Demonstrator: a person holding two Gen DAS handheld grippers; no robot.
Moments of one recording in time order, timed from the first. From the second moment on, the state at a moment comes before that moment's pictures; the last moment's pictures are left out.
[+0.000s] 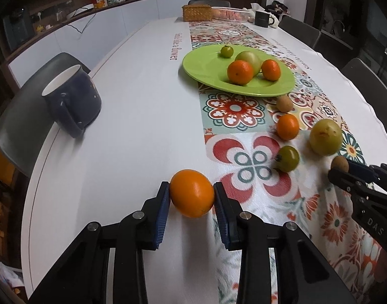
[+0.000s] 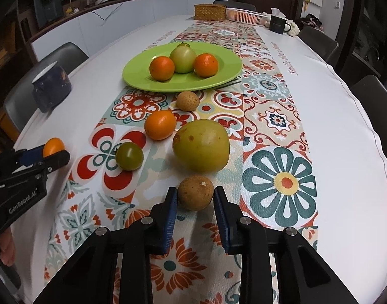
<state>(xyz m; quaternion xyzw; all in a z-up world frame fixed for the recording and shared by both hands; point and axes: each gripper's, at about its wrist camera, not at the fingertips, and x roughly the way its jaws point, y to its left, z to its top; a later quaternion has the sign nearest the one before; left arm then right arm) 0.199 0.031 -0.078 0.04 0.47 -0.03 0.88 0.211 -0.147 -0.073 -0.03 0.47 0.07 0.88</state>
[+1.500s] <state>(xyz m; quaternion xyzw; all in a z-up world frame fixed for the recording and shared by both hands) 0.233 -0.016 0.017 0.02 0.36 -0.03 0.93 0.250 -0.160 0.035 -0.02 0.34 0.11 0.94</state>
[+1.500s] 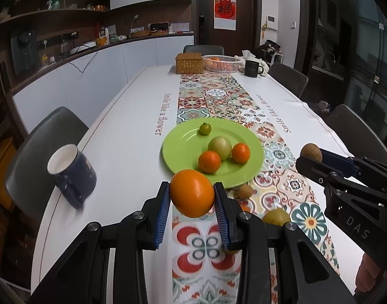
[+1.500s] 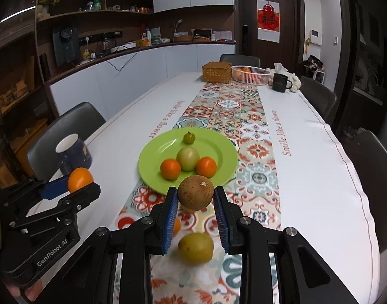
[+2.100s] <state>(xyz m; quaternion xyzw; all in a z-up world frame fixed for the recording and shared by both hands) 0.318 -0.031 0.001 0.04 0.37 -0.05 0.93 0.336 -0.171 0.021 -0.02 0.35 0.12 0.93</state>
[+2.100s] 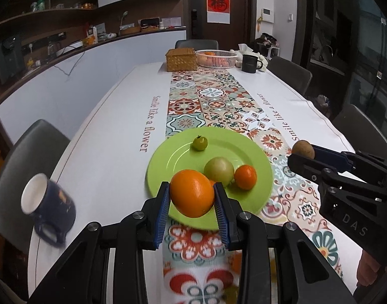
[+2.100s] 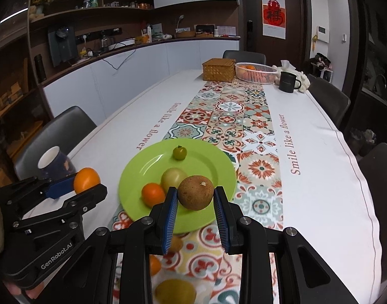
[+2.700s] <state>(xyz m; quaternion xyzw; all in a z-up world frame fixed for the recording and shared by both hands) 0.418 -0.033 -0.038 0.07 0.40 -0.08 0.91 0.441 -0.158 -0.024 -0.03 0.40 0.16 0.90</state>
